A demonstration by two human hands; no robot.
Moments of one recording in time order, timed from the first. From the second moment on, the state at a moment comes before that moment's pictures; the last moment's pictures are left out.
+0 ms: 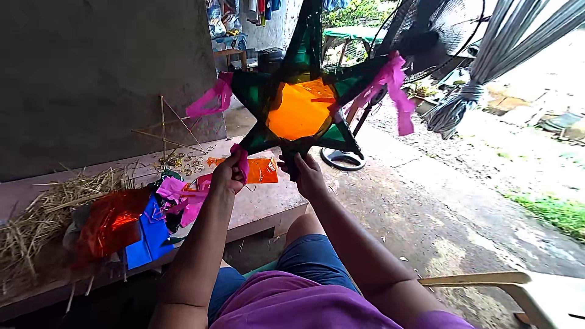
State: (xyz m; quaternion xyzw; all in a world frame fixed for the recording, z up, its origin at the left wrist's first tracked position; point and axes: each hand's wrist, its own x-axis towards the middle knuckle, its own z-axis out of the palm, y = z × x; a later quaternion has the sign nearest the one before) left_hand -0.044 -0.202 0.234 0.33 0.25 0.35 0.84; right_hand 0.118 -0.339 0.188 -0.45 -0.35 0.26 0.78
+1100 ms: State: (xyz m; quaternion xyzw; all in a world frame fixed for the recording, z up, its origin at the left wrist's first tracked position) left_hand -0.049 -0.294 0.052 0.30 0.49 0.09 0.82; right_hand 0.092 -0.509 0.019 -0.78 -0.26 0.29 0.50
